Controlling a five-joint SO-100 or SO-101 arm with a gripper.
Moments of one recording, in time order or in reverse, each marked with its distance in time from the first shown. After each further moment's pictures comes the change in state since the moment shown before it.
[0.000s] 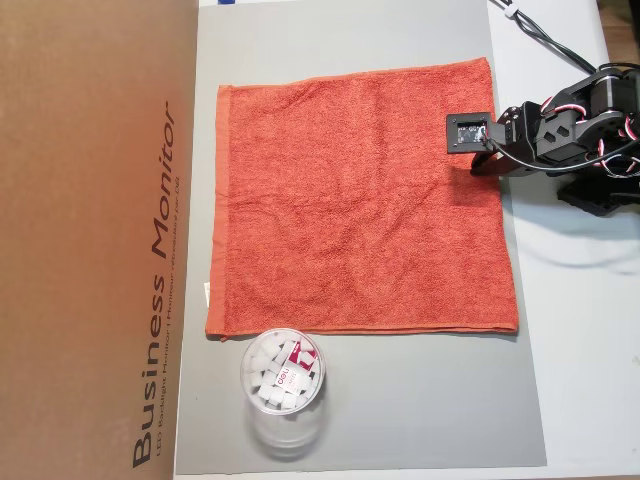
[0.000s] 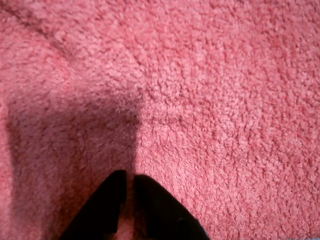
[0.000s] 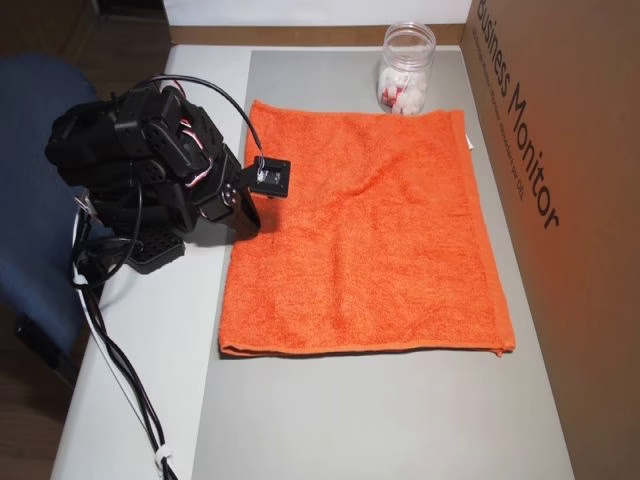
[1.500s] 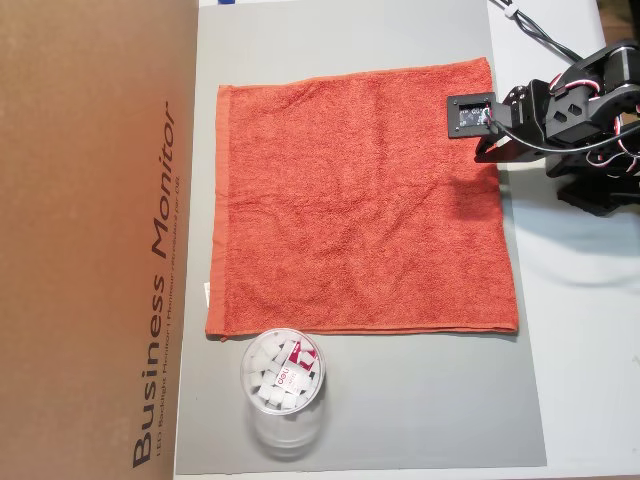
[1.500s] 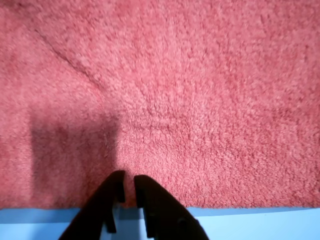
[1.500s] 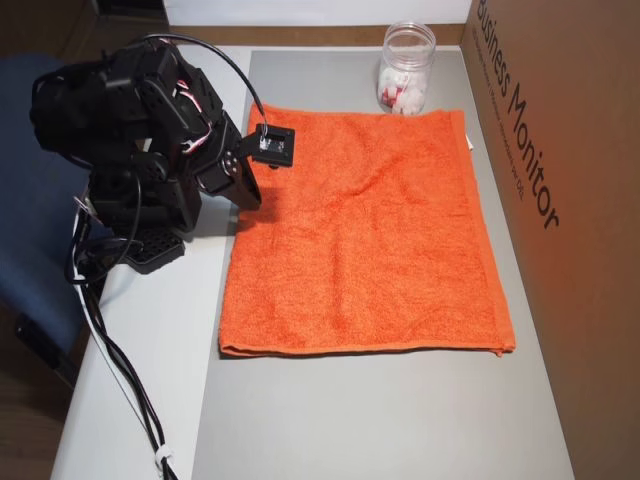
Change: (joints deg) arm -1.0 -23.4 -22.9 0.2 0.0
